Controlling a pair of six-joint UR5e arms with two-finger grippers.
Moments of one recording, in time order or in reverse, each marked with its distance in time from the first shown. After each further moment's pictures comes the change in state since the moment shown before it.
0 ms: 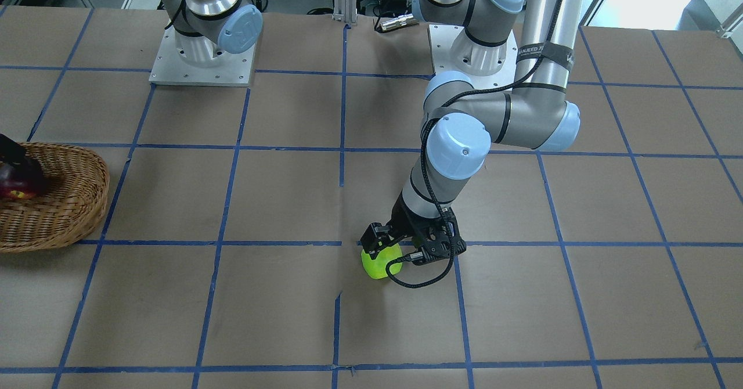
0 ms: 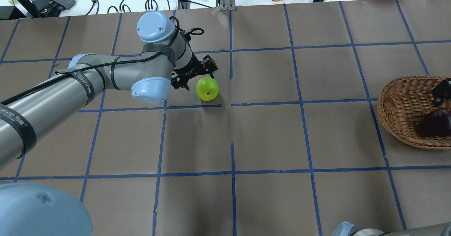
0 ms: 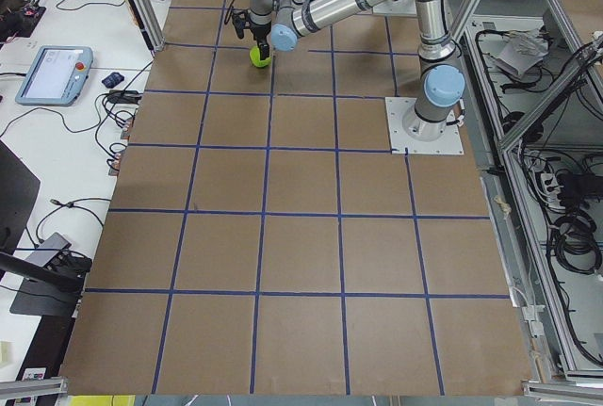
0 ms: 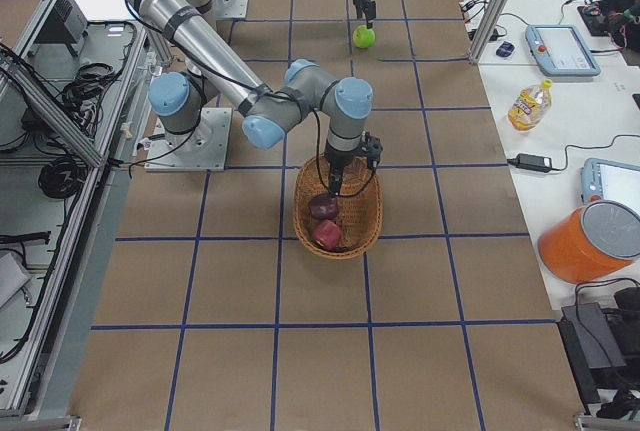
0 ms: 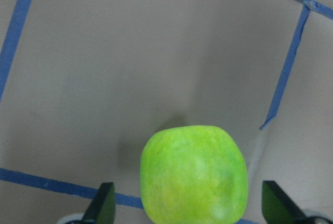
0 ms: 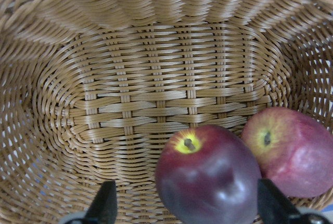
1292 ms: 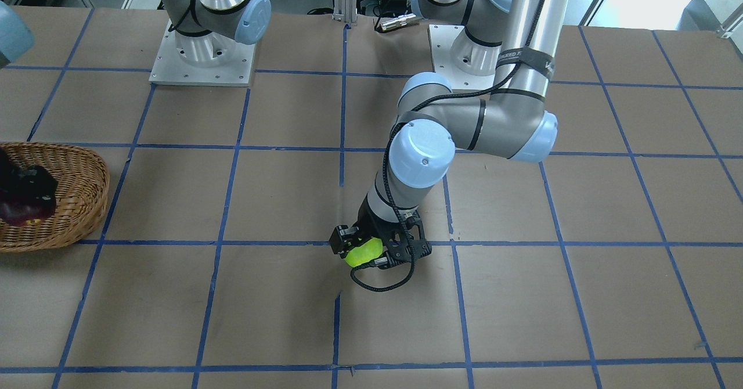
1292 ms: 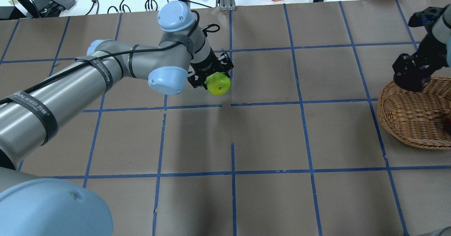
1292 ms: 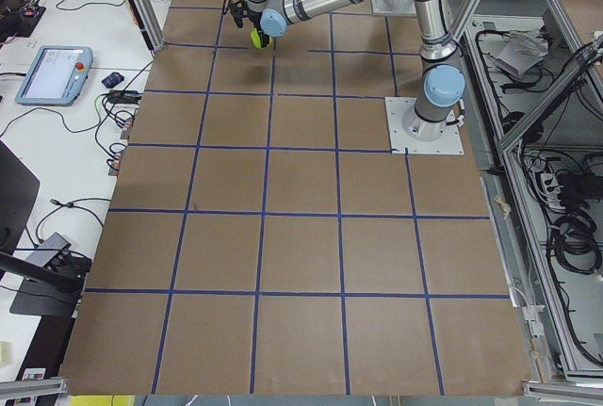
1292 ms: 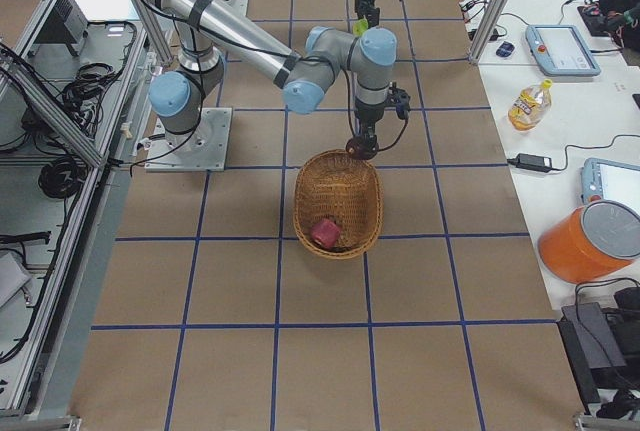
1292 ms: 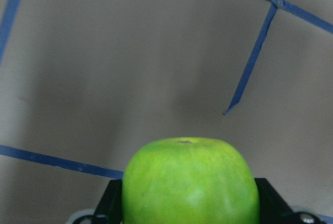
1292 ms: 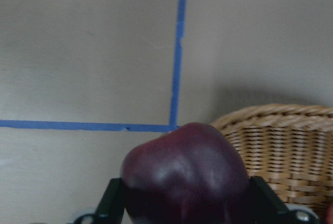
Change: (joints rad) left arm -0.097 -0.077 0.079 -0.028 -0.001 -0.144; right arm 0.170 0.069 -0.081 -0.067 0.018 0.063
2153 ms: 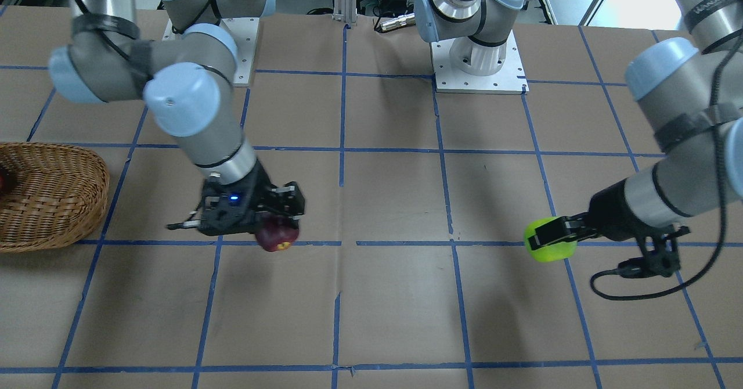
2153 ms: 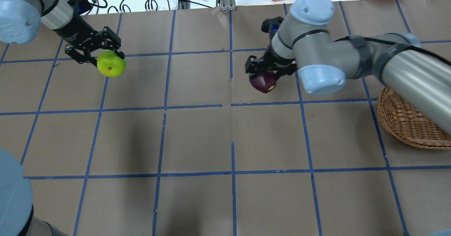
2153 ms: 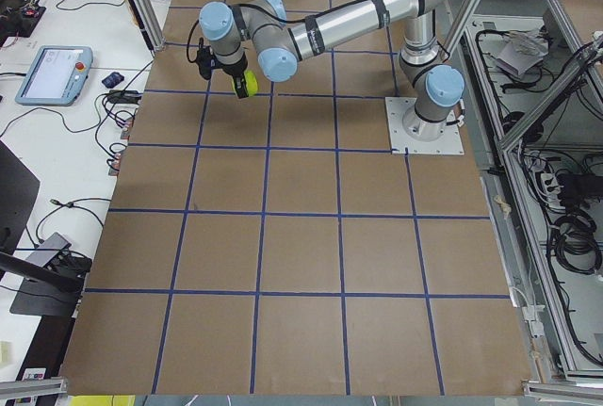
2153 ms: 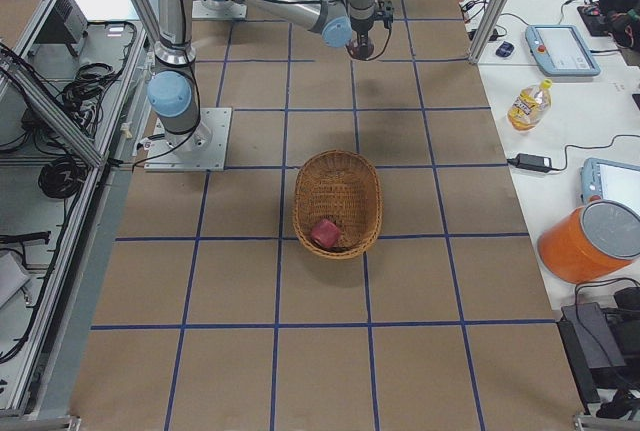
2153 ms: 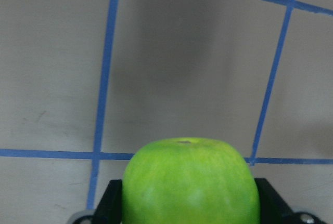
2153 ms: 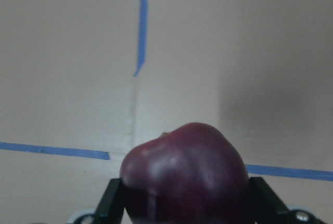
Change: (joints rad) left arm 0.490 0.122 0.204 -0.578 -0.059 0.680; right arm 0.567 0.047 0.000 -0.136 0.305 0.571
